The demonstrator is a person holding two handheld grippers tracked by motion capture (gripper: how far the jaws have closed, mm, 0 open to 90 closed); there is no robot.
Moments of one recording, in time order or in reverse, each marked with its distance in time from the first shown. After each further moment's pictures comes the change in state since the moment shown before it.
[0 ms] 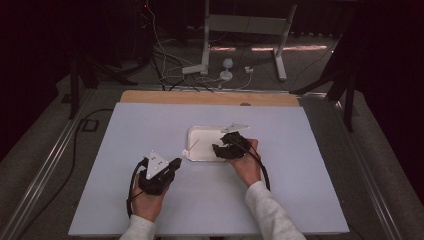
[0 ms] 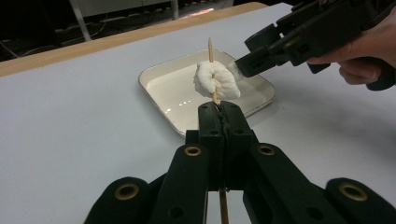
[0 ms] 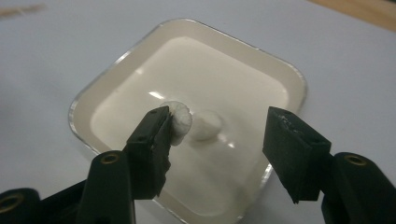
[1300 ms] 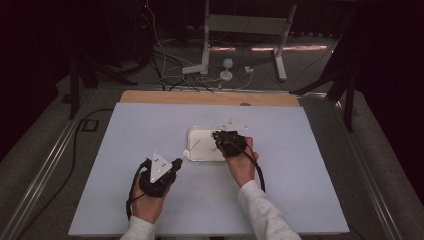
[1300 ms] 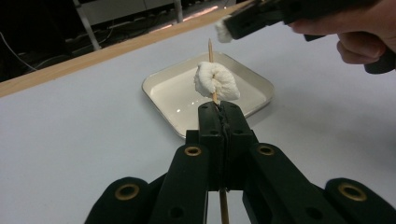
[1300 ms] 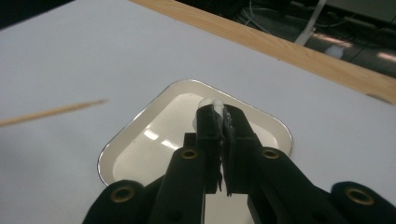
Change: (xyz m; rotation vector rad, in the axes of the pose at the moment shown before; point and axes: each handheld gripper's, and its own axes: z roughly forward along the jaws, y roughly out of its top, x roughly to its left) left arm -0.008 0.008 -0.008 0.003 0.033 0.055; right arm 0.018 0.019 -0.024 -0.158 -0.060 -0.018
